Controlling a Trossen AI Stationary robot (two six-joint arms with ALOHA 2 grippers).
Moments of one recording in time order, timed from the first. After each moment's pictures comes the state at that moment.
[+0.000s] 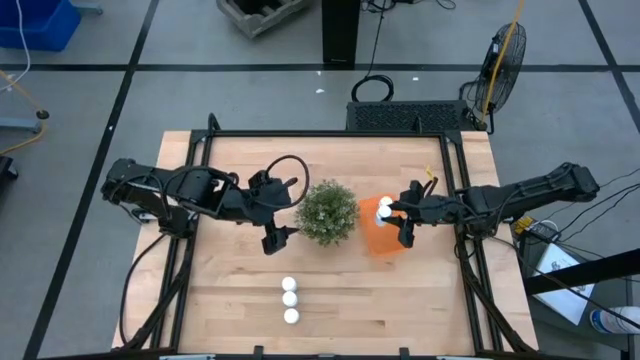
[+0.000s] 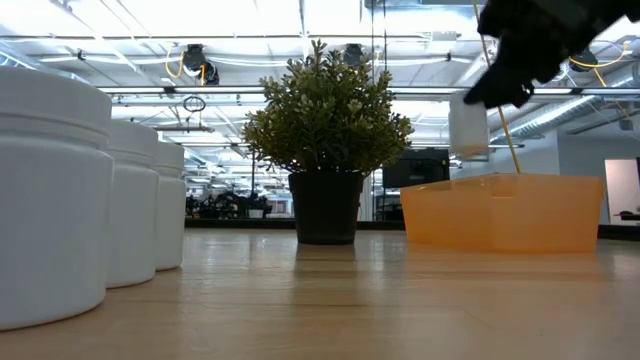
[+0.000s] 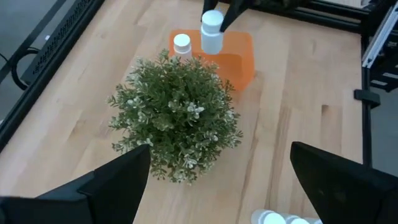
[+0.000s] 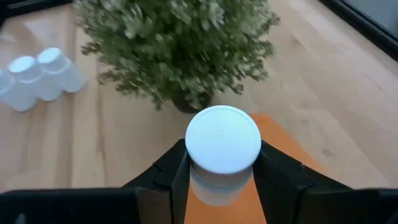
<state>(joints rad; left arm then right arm) -0.28 1.51 1.76 -1.11 -0.32 -0.46 0.19 0.88 0.59 -0.38 0.34 0.40</state>
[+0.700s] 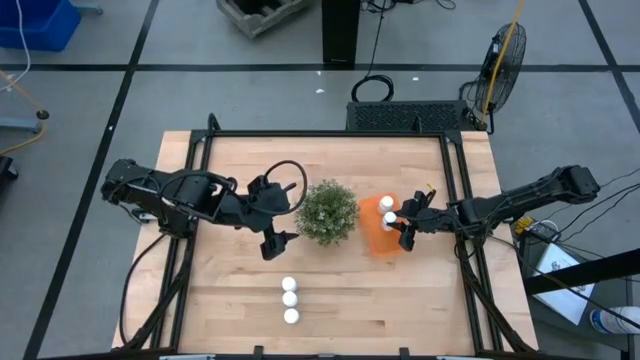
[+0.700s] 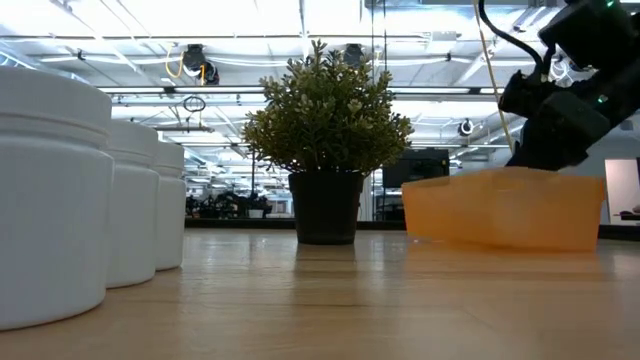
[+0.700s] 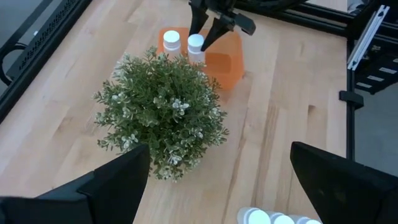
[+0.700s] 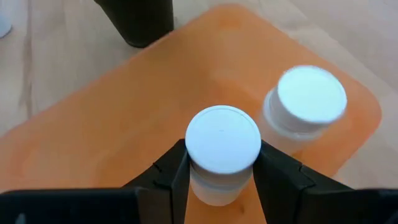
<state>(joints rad) -0.30 1.51 1.76 -1.10 -0.31 -0.51 0.18 0.87 0.24 -0.12 0.38 0.49</state>
